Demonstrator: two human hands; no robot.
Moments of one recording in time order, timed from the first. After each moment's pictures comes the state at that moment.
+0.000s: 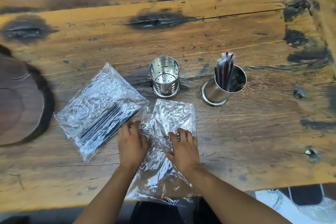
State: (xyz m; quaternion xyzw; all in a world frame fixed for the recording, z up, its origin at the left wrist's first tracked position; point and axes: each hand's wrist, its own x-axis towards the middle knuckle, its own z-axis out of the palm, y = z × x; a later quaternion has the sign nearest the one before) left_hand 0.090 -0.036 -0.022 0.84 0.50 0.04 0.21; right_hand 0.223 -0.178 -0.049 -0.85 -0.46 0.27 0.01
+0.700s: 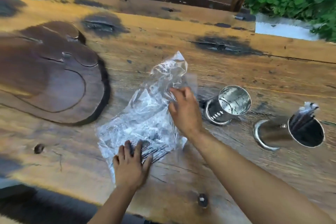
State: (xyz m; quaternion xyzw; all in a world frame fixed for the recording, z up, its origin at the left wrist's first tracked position) left_hand -0.046 0.010 -0.036 0.75 0.61 -0.19 0.17; right_hand 0.196 0.076 0.043 -0.78 -0.55 0.17 0.25
